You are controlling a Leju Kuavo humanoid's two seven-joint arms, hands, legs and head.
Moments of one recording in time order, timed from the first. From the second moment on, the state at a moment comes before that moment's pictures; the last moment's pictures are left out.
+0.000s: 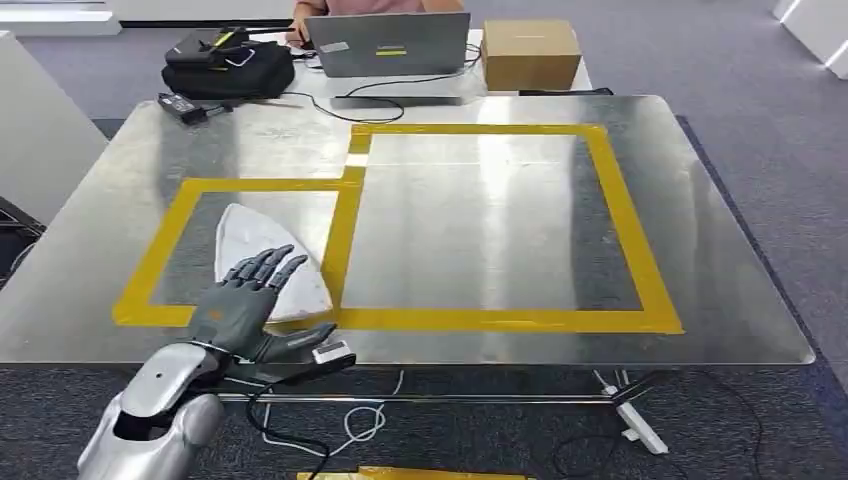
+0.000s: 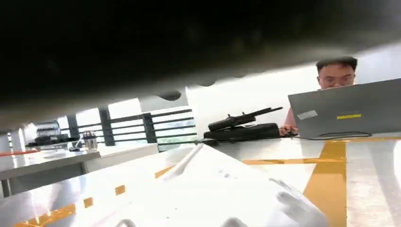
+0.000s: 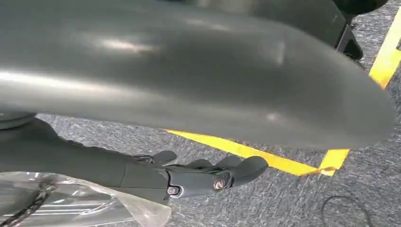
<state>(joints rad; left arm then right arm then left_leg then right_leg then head) -0.05 -0.08 -0.18 -1.62 -1.51 0.00 -0.07 0.47 0.34 -0.33 -1.25 0.84 0.26 0.14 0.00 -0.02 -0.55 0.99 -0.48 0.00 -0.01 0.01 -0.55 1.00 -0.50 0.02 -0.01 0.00</state>
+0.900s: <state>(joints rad) -0.03 -0.07 -0.12 -1.63 -1.49 0.02 -0.07 0.46 0.34 -0.35 -1.24 0.87 0.26 0.13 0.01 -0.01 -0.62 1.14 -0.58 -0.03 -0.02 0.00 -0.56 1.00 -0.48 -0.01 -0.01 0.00</state>
